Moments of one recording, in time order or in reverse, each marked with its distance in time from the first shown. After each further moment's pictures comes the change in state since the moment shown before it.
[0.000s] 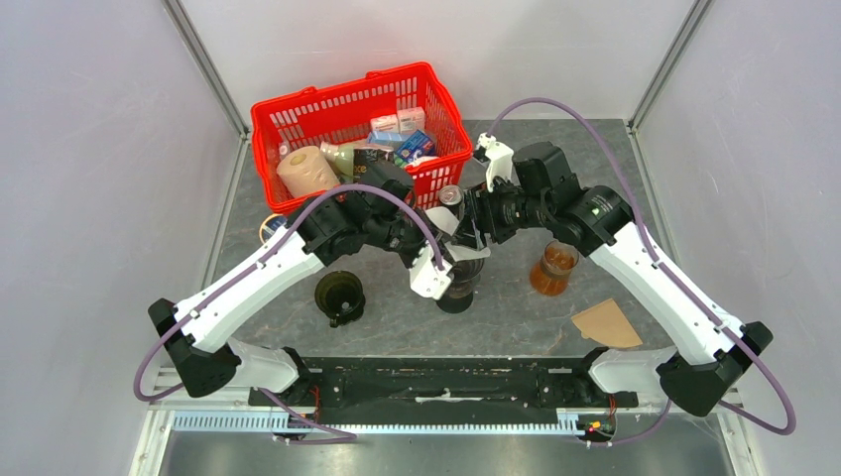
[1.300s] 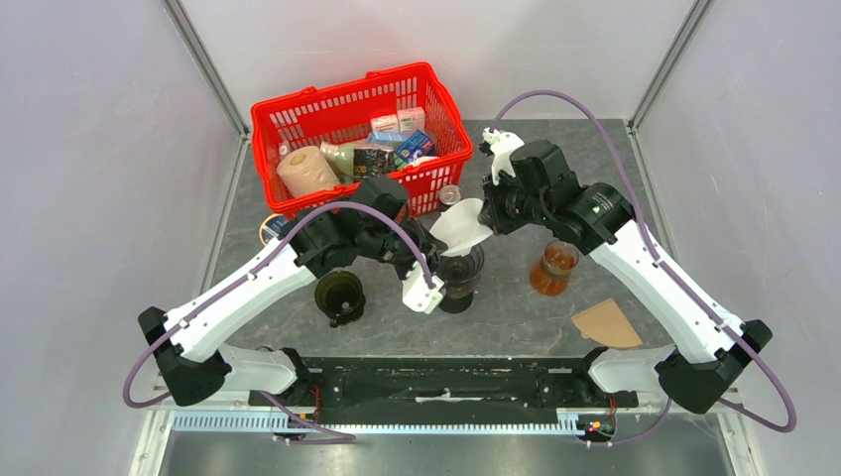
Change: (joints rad) left arm -0.029 -0.071 -0.082 0.016 -0.013 0.034; right arm 0.011 0.014 0.046 -0.049 0.288 -0.057
